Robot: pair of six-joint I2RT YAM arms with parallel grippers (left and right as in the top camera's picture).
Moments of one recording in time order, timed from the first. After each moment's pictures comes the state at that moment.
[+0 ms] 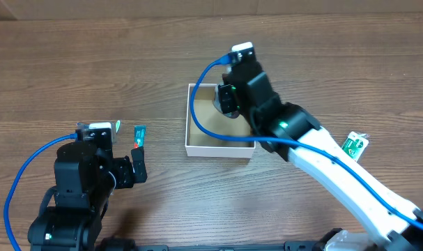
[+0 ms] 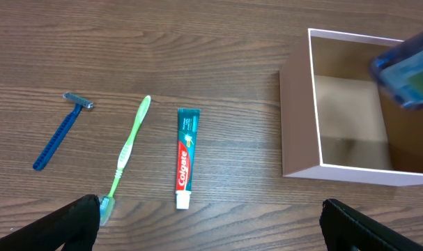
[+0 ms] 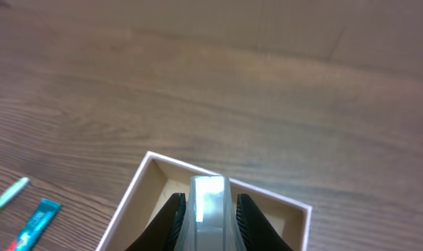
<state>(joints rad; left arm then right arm) -0.07 0.72 0.93 -0.98 0.01 -0.16 0.66 1.54 1.31 -0.43 0.27 0.27</state>
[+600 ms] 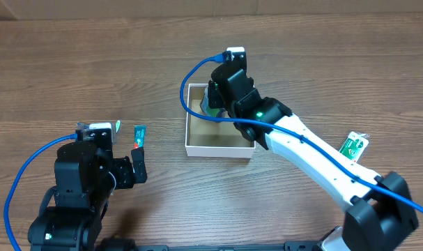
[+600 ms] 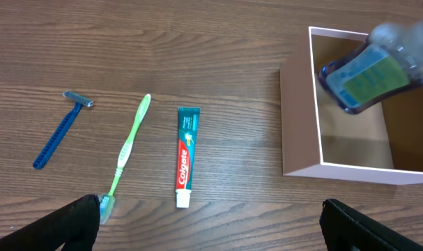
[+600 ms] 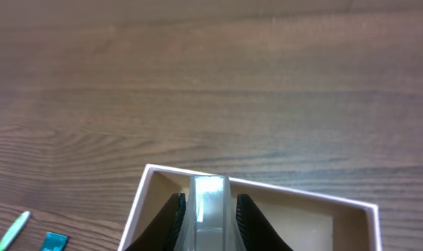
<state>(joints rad) -0.07 0.72 0.93 -0.99 0.01 -0.16 0.66 1.70 1.31 -0.33 0.28 0.48</state>
